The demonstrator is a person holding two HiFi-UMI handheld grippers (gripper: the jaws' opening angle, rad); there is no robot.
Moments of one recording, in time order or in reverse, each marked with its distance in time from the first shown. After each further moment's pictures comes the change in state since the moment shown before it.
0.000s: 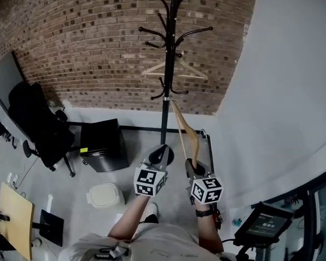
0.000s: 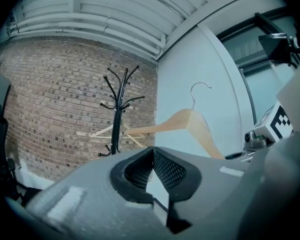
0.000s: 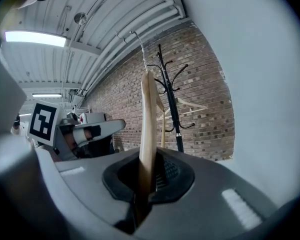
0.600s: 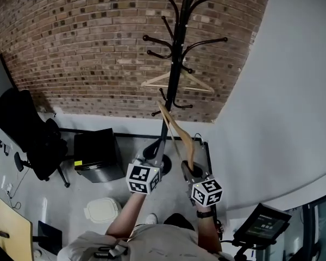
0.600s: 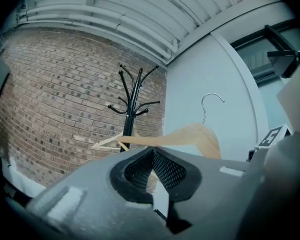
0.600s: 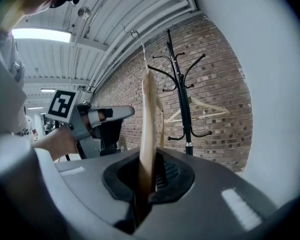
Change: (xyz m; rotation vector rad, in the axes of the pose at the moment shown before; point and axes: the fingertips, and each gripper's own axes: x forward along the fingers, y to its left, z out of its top) left arm 0.086 0.116 0.046 -0.073 -0.073 -0.019; right arm 0.120 -0.005 0.042 -0.088 0.005 0.088
